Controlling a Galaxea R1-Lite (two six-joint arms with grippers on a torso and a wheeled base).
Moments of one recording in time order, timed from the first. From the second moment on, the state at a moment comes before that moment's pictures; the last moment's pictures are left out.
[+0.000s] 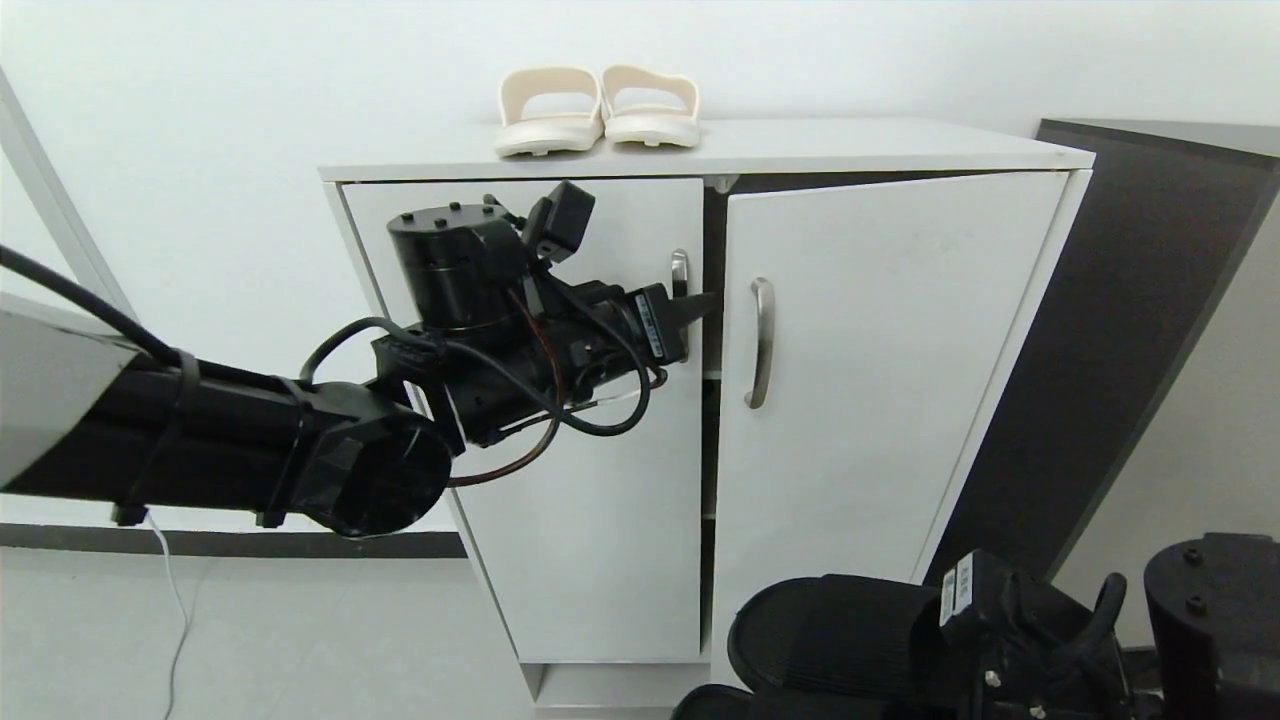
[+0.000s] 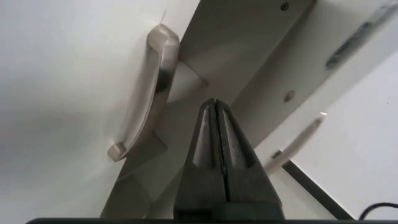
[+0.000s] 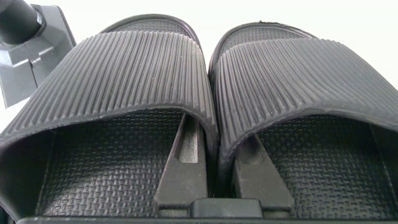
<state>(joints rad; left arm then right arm) -0.57 1.87 -1.13 -0.82 -0.32 -0.41 0.89 1.43 -0.38 -0.60 0.17 -0.03</state>
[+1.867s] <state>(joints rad) -0.59 1.67 -0.97 -0.68 -0.24 -0.34 0.84 1.55 -0.48 -0.61 -0.03 0.04</state>
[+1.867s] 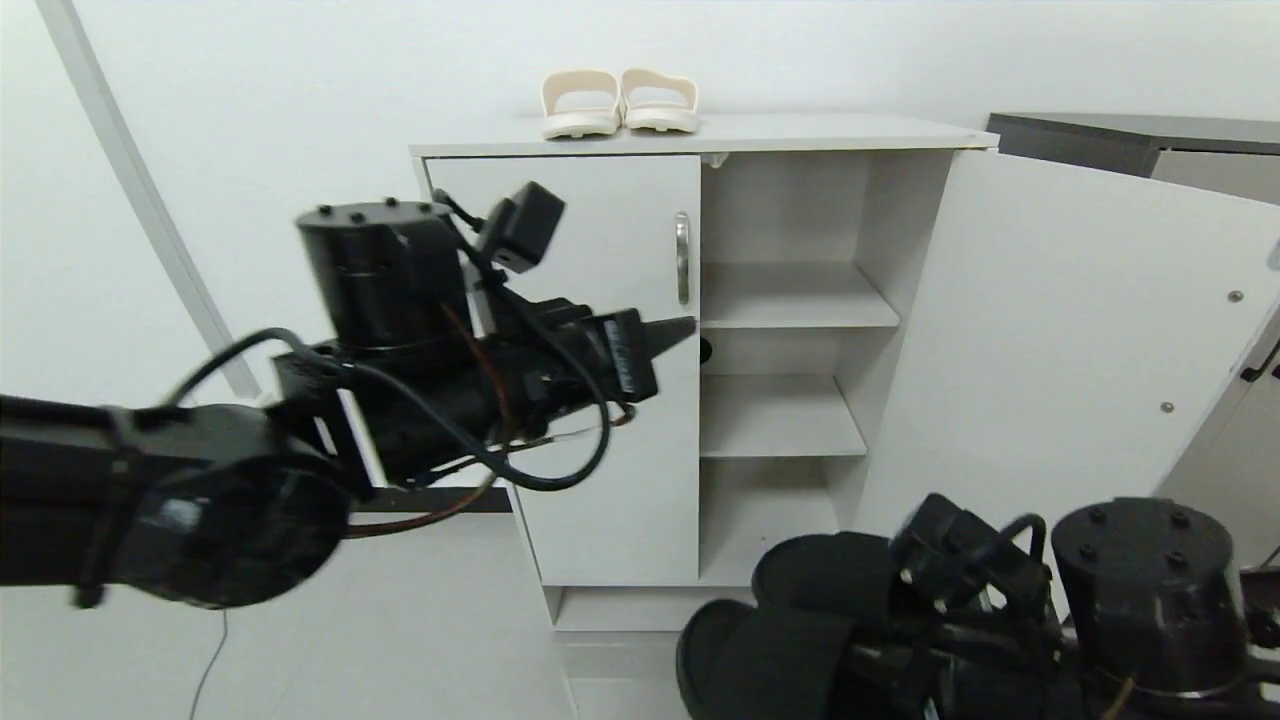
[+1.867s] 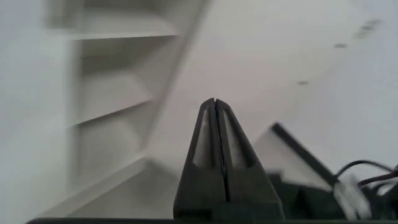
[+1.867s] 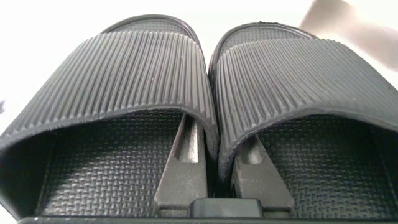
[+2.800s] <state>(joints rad) 0.08 0.31 -0.14 -0.10 0.24 -0.04 0.77 1.83 -0.72 -0.75 -0.52 0.19</state>
